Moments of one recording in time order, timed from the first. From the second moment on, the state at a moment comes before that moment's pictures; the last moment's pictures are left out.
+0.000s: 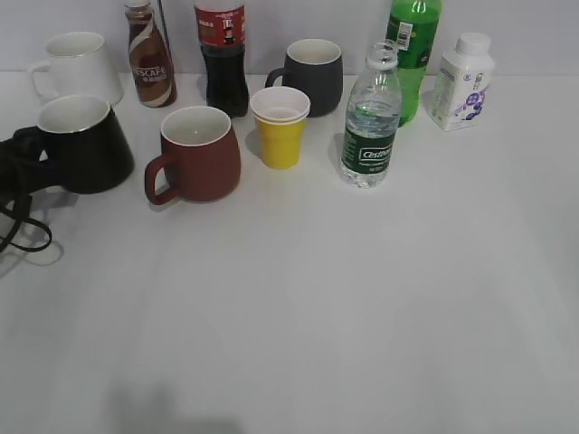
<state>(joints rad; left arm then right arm) -0.02 2.01 -0.60 0.02 -1.18 -0.10 0.06 -0.01 -0.50 -0.06 1.04 0.06</state>
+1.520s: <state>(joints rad) -0.02 1.48 -0.59 0.24 -0.89 -0.08 0.46 1.62 -0.53 0.21 -0.77 -0.07</state>
